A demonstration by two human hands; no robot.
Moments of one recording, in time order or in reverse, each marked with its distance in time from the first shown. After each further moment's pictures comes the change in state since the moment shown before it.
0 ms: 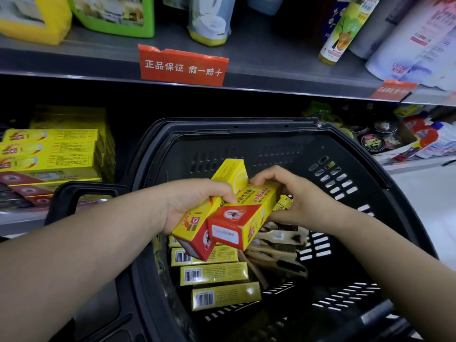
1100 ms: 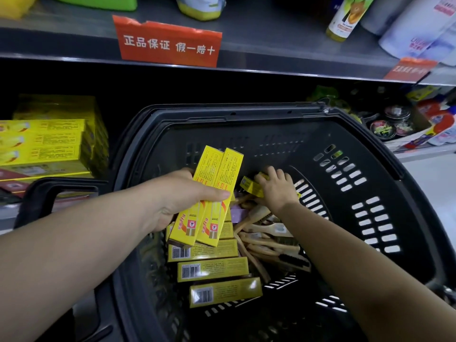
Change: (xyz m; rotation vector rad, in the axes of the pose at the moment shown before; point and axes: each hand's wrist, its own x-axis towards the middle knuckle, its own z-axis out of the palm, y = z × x) left_hand 0.019 -0.009 -0.004 0.053 0.417 0.177; right_hand 0.065 0.159 0.073 -1.043 0.055 0.377
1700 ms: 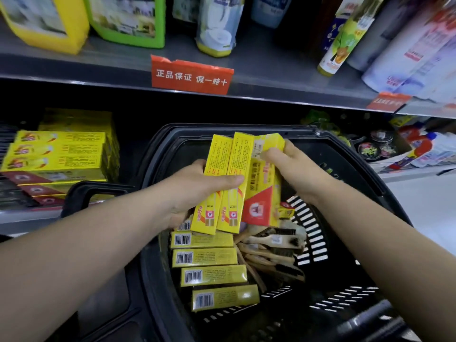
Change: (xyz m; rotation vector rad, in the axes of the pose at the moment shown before) left_hand -0.029 0.011 -0.003 -0.152 -0.055 0.263; right_hand -0.039 0.001 -0.182 1.511 -0.063 0.168
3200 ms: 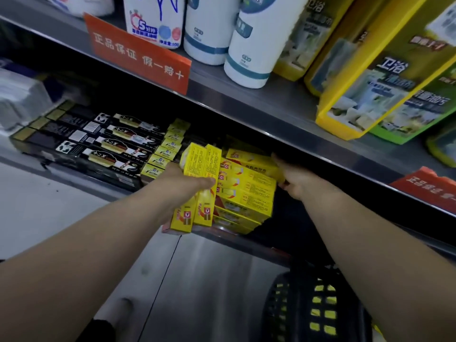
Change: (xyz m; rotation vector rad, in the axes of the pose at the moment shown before) left_hand -0.071 -0.037 -0.292 -0.082 0.762 -0.163; right_hand 0.171 -0.100 0.308 -0.081 -0.154 0.259
